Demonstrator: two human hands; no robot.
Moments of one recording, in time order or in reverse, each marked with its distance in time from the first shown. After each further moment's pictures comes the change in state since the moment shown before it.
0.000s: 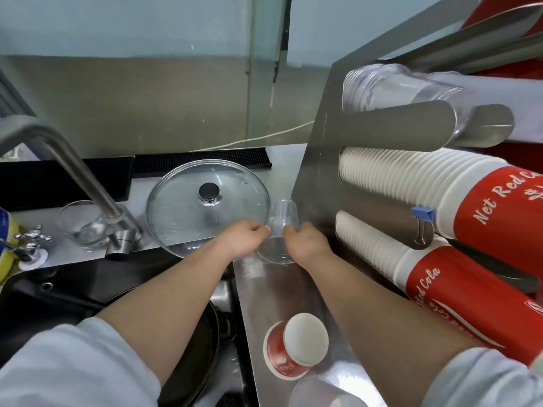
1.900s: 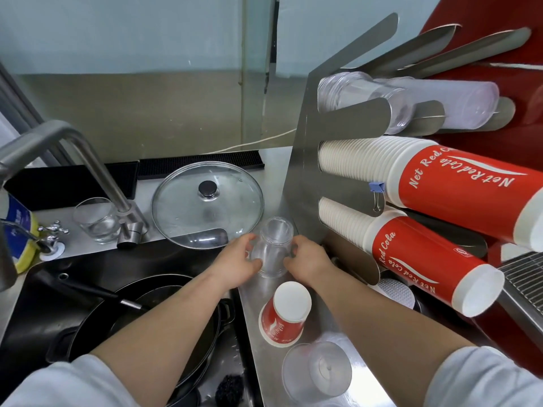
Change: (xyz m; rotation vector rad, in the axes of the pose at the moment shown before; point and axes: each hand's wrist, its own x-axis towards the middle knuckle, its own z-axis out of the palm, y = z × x) left_hand -0.066 -0.029 0.041 -0.032 0.098 0.108; right_hand -0.054 0.053 -0.008 -0.251 -0.025 -0.249
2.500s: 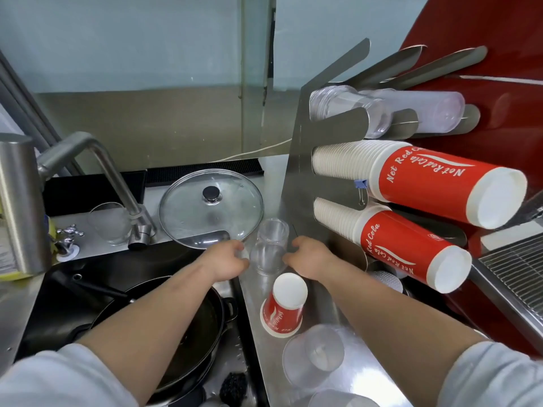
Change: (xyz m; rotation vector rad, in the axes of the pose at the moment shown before) left_hand -0.021 0.005 -0.034 0.328 -0.053 -0.100; right_hand -0.032 -0.008 -0.023 0.002 -0.073 0.032
